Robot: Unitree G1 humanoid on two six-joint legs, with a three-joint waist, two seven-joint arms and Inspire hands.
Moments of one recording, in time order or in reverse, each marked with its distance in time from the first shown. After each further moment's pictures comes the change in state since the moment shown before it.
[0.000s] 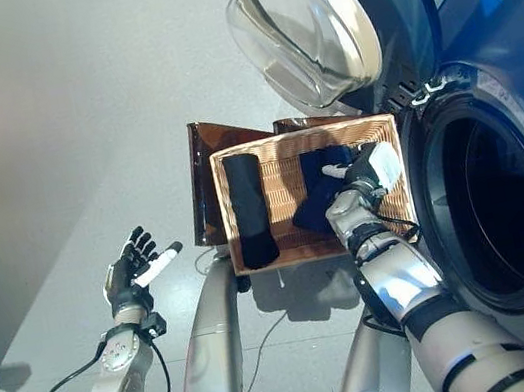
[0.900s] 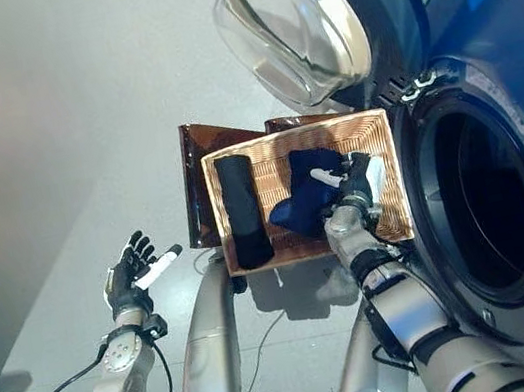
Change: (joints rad) left arm -0.002 -0.044 0.036 0.039 0.019 0.001 0.030; right arm 0.303 -0.015 -0.049 -0.421 0.200 -0.182 0.073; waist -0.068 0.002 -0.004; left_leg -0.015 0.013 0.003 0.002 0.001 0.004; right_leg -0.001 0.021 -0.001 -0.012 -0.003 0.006
